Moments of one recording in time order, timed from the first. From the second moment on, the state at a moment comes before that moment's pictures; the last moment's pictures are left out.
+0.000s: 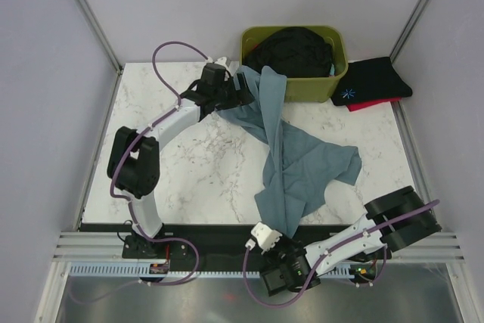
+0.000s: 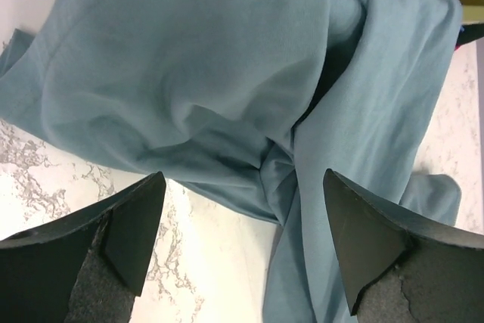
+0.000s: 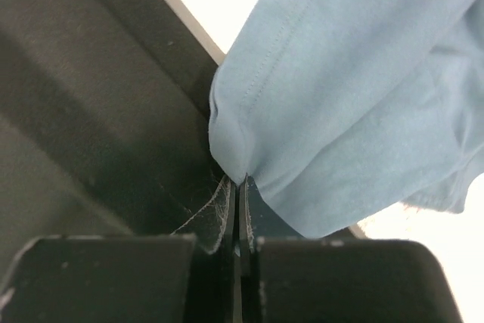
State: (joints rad) left arm -0.46 1.85 1.46 -0.20 0.11 -0.58; right arm 1.94 1.53 0.66 -0.60 0.84 0.94
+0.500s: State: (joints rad) left arm -0.66 2.18 2.20 -0.35 0.08 -0.19; right arm 1.97 1.60 0.69 -0.58 0.89 0.81
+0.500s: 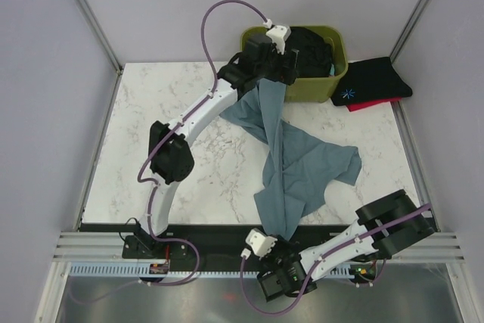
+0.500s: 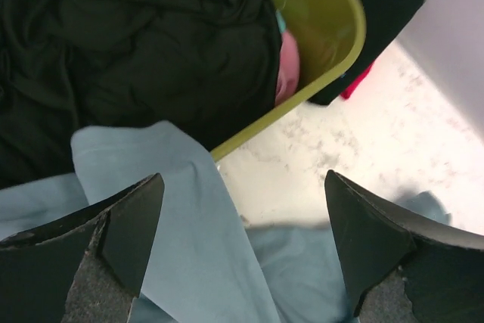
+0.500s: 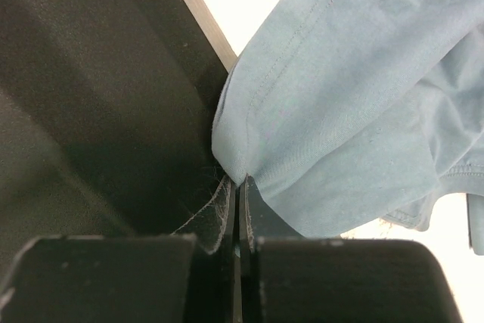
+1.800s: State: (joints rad) left arm -0.30 0.98 0.95 -0.53 -0.28 -0.49; right arm 1.58 1.29 0.64 -0.53 0.77 1.16
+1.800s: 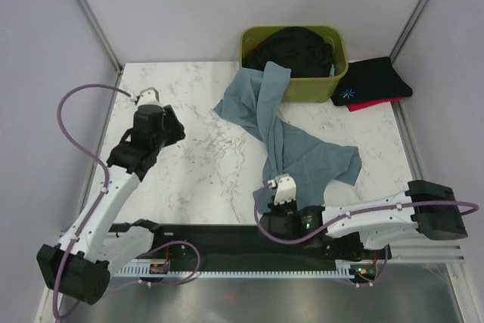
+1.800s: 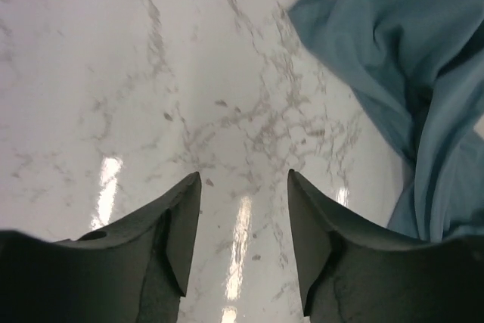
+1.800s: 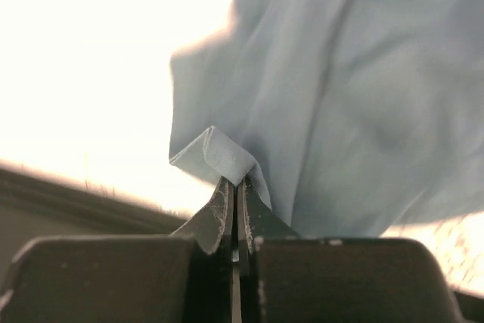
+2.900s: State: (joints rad) left arm -0.44 1.89 1.22 0.13 0.21 -0.59; right arm 1.09 0.97 0.65 -0.57 0.67 0.83
